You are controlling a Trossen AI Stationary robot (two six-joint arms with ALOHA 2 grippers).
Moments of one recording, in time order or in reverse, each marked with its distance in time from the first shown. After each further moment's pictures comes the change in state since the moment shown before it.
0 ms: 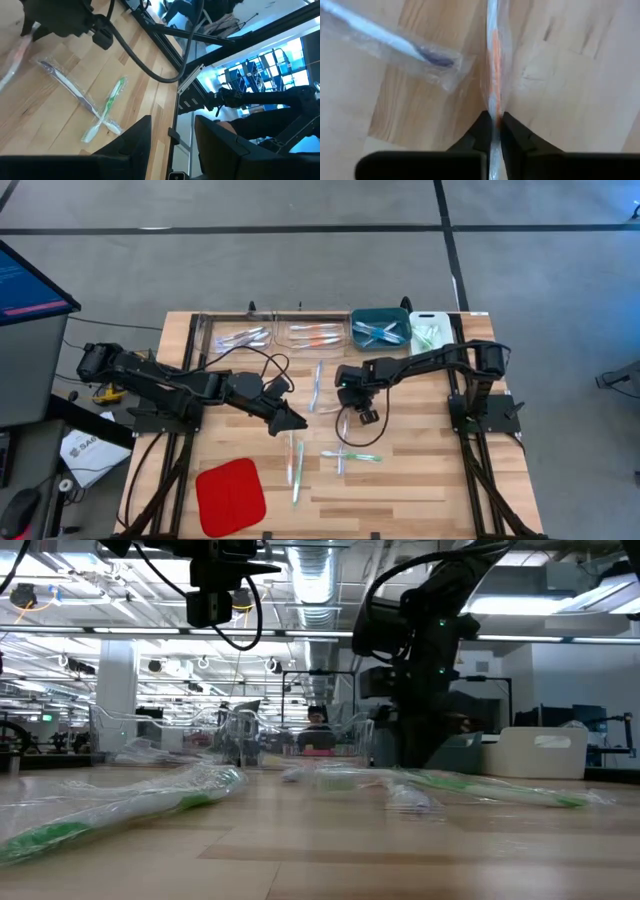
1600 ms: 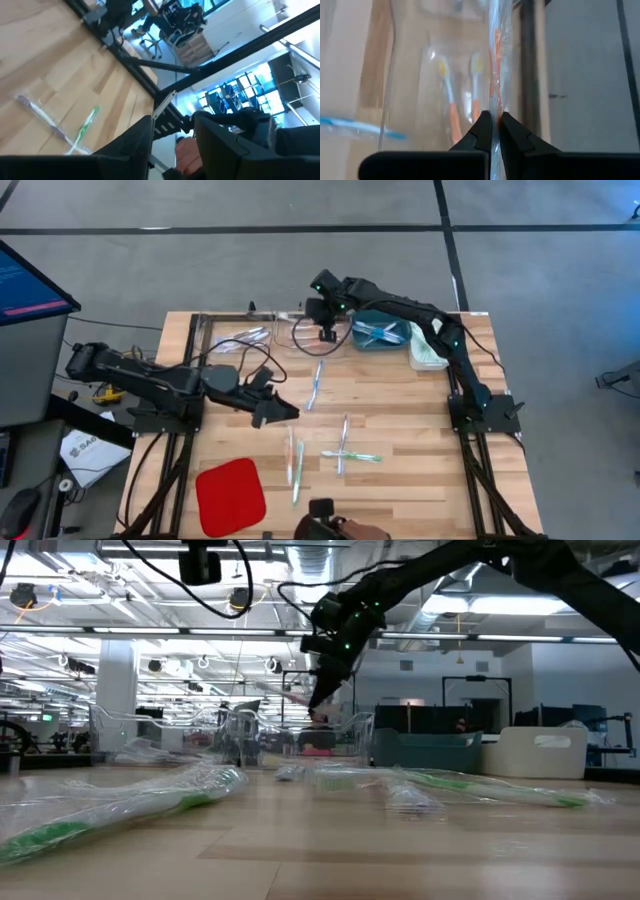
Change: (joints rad) left arm -0.030 -0.156 0.001 0.017 -0.102 -0.016; right arm -0.406 0.347 0.977 -0.266 -0.075 -0.147
